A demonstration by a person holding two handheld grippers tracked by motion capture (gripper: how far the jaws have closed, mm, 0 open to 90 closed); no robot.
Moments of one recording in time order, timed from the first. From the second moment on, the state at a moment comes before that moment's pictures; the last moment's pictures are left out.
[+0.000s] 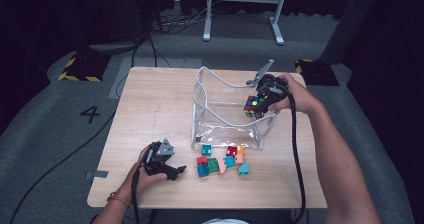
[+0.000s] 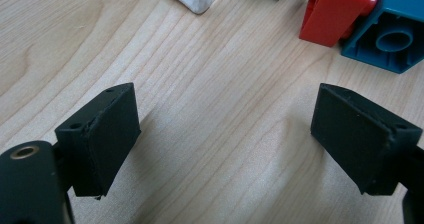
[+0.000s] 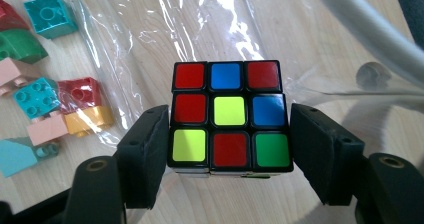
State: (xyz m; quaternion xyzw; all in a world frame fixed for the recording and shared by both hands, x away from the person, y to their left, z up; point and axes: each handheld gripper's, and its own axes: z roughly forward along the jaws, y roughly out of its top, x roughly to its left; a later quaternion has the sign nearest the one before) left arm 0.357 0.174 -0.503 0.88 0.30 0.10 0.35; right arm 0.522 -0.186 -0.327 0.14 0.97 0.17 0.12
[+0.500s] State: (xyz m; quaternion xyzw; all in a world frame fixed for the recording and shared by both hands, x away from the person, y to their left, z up) left arm 0.357 0.174 -0.503 0.88 0.30 0.11 0.35; right arm 0.507 -0.199 -0.318 0.15 0.95 0.26 0.12
